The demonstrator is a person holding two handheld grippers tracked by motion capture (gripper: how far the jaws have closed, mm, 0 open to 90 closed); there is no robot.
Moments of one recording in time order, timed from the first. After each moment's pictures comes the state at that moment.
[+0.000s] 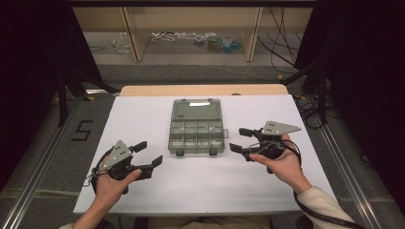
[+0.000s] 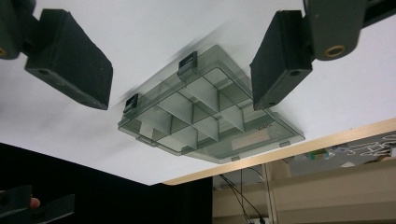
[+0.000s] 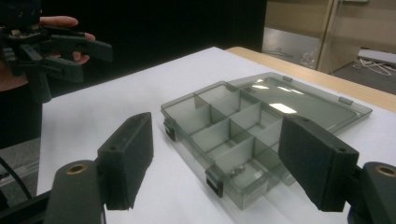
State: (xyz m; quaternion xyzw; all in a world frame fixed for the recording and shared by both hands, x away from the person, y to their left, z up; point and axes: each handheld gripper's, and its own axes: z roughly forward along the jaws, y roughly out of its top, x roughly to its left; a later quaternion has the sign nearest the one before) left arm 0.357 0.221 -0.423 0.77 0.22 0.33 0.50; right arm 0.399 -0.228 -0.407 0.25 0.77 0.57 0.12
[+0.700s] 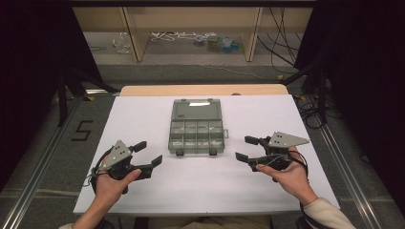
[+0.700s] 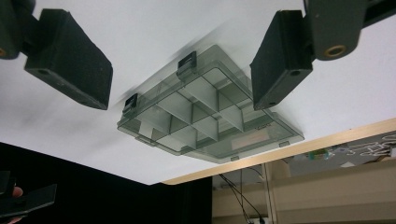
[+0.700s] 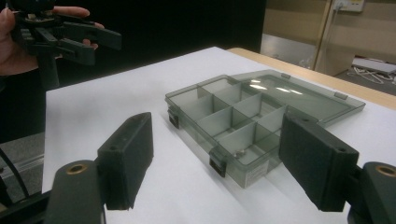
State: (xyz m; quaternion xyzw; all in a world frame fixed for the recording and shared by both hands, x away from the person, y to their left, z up) left arm 0.356 0.222 -0.422 0.77 0.22 0.33 0.50; right arm 0.378 -0.242 -0.420 0.24 0.77 0.58 0.14
